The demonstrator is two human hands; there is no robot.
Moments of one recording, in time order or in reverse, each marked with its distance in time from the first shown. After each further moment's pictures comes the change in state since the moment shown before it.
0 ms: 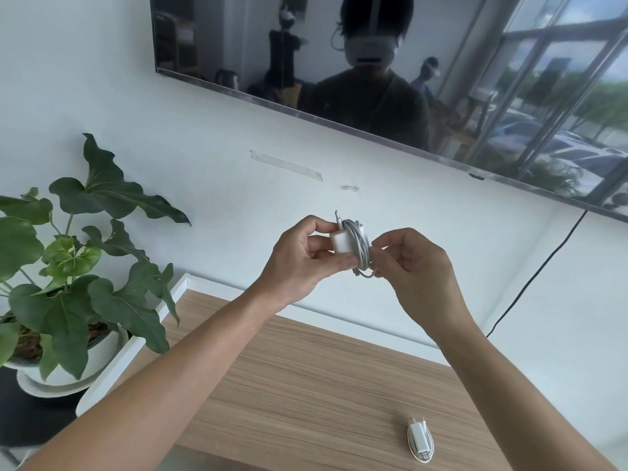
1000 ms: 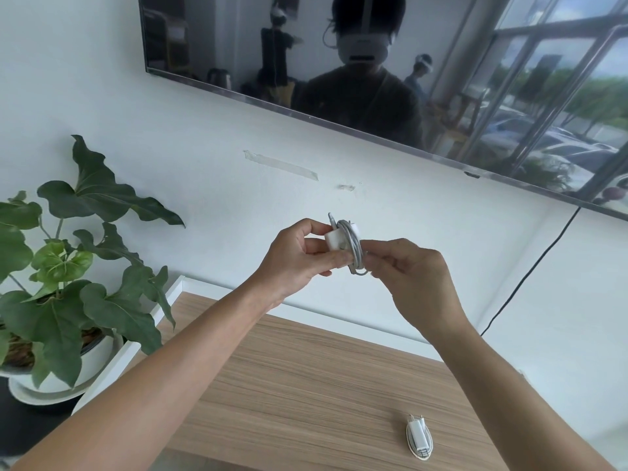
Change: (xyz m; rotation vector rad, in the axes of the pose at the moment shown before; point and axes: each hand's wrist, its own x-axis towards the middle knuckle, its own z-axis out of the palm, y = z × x) left_hand 0.013 -0.005 -0.006 0.005 -0.043 -0.075; right_hand 0.001 0.008 0.001 -0.013 -0.027 0.001
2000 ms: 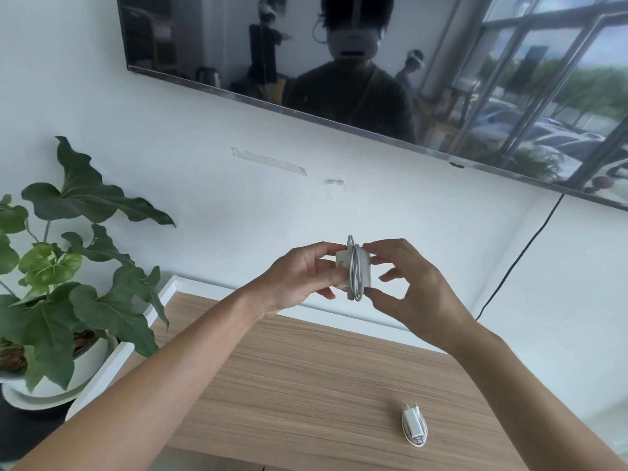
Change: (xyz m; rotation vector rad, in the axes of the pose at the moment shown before) left_hand -0.008 -0.021 0.010 0.030 -0.359 -0.031; right_hand -0.012 0.042 -0.032 -0.335 -0.194 -0.401
